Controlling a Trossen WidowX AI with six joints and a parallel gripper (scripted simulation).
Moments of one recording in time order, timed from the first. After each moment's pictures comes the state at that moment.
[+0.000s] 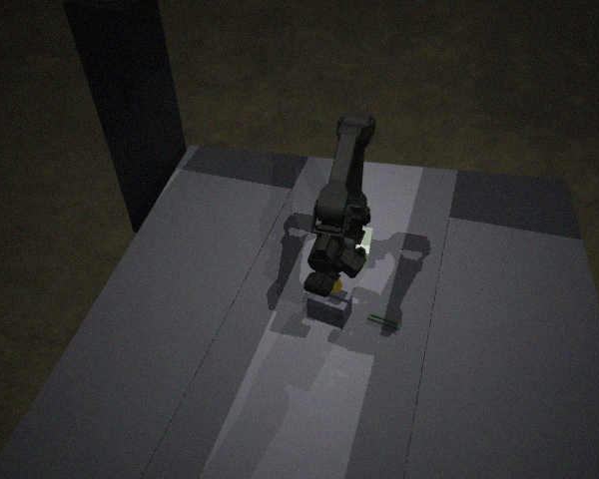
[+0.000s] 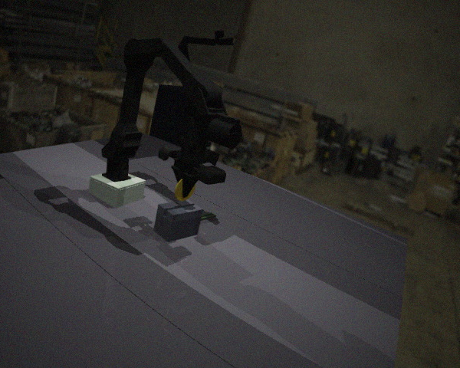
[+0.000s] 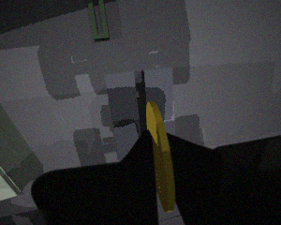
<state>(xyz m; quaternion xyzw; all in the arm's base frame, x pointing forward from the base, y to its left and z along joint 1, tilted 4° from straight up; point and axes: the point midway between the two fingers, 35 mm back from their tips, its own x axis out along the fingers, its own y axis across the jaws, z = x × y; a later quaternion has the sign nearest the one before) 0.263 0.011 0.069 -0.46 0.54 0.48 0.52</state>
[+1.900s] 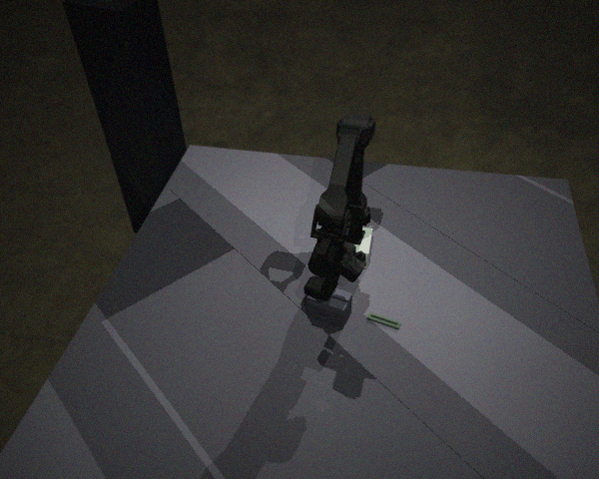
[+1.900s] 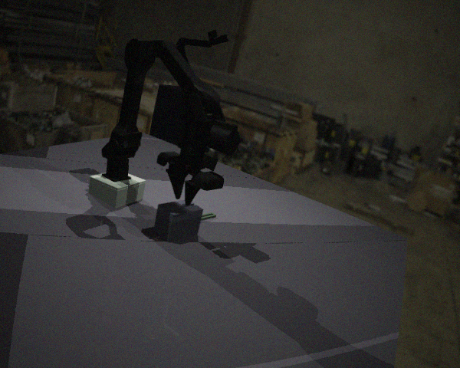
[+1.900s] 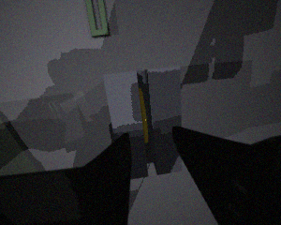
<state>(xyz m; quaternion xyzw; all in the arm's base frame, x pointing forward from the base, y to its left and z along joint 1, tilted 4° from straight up) 0.261 0.011 0.054 -0.46 0.54 0.48 0.52</state>
